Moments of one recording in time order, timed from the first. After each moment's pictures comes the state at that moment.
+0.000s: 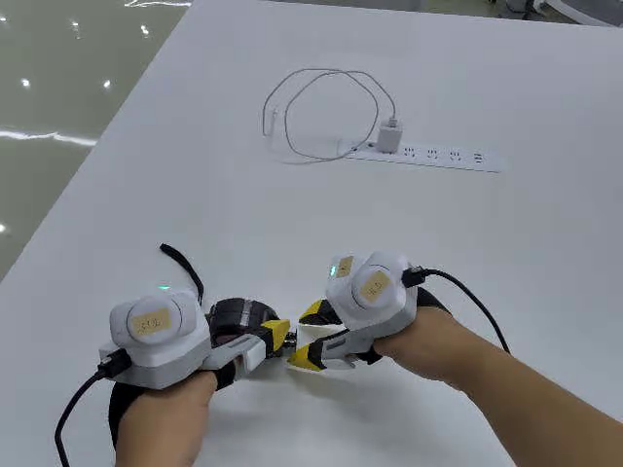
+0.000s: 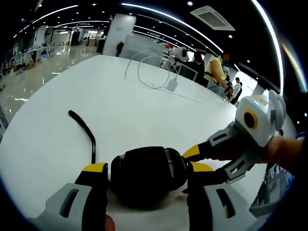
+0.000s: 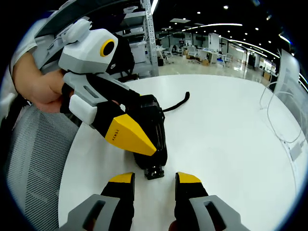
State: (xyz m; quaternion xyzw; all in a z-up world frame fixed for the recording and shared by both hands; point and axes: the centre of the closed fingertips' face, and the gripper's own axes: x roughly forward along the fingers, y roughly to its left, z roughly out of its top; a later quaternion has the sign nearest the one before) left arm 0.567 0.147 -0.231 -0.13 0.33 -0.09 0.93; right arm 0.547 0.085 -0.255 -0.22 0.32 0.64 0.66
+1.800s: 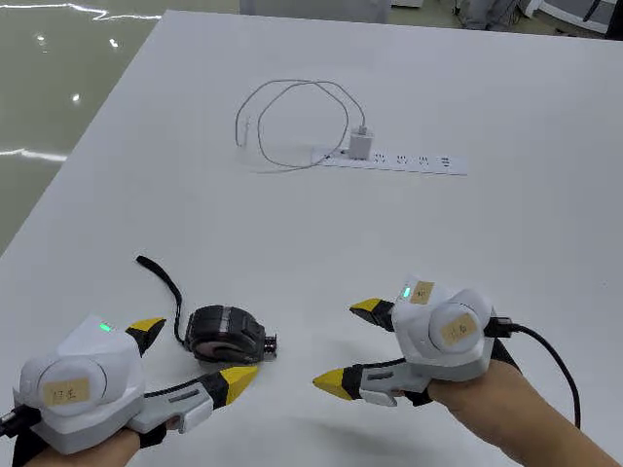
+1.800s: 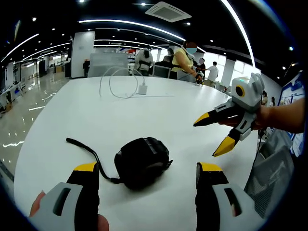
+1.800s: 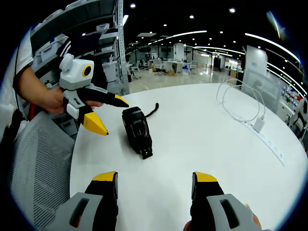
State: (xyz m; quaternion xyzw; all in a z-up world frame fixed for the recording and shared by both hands) left arm 0.527 0.153 -0.198 -0.01 0.28 -0.22 0.93; right arm 0.537 0.012 -0.209 -0.17 0.28 0.54 0.78
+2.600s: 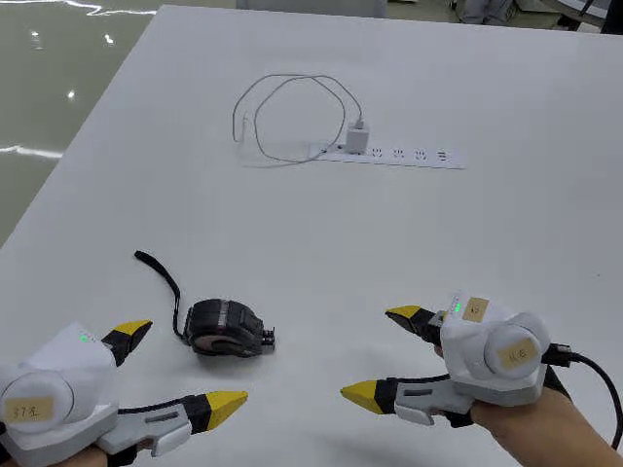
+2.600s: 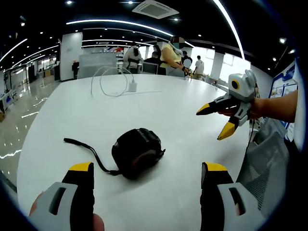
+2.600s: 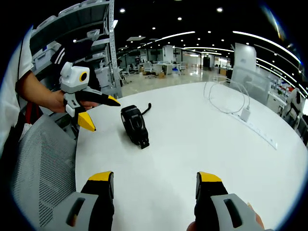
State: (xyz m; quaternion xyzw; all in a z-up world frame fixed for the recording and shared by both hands) left arm 0.506 0.156 -0.196 0.01 0.28 -0.27 0.92; right arm 0.522 -0.027 -0.202 -0.14 0.29 0.50 0.80
